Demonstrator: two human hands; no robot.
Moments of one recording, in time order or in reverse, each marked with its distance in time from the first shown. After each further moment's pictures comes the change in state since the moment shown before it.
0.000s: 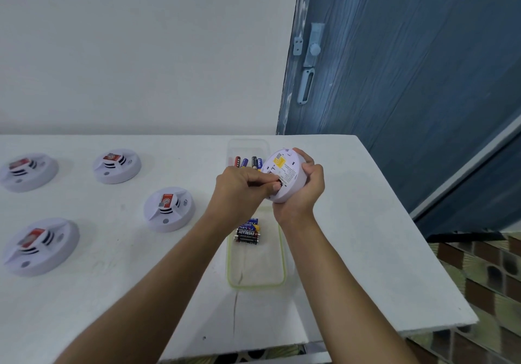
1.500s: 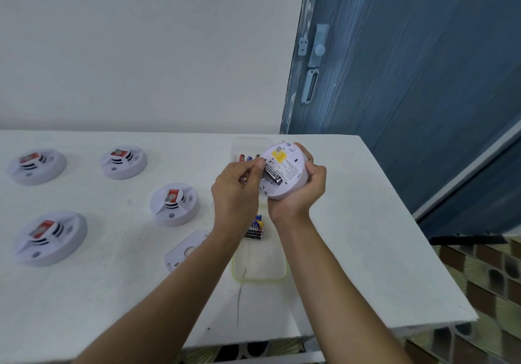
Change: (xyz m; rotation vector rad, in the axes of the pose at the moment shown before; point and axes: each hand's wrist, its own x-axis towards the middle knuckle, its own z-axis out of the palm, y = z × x) left_hand -0.011 -0.008 0.013 -0.083 0.418 0.047; right_hand -0.012 0.012 0.012 0.159 -0.072 -0.066
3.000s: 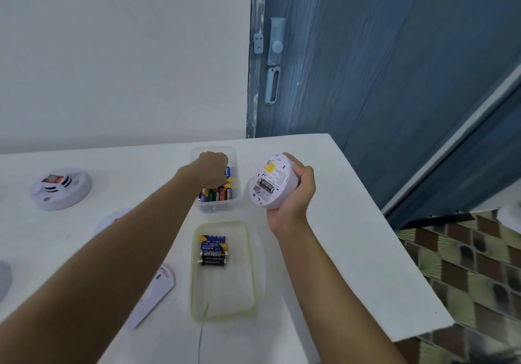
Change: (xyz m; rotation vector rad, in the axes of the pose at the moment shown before) left_hand 0.158 -0.062 0.066 1.287 -0.818 0.091; right_hand 0.052 -0.041 -0.045 -0.196 0.186 0.055
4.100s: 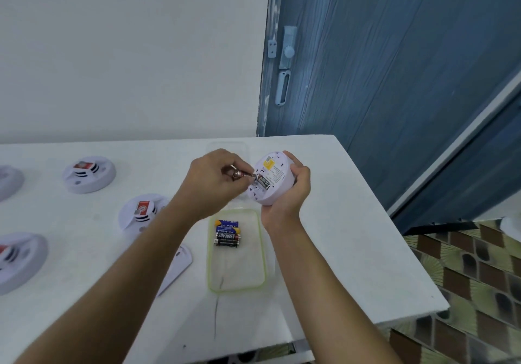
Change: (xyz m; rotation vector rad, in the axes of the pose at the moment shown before) left_hand -0.170 0.025 -0.025 -0.815 0.500 0.213; right_hand -0.050 0.011 0.025 0.085 -0.010 -0.051
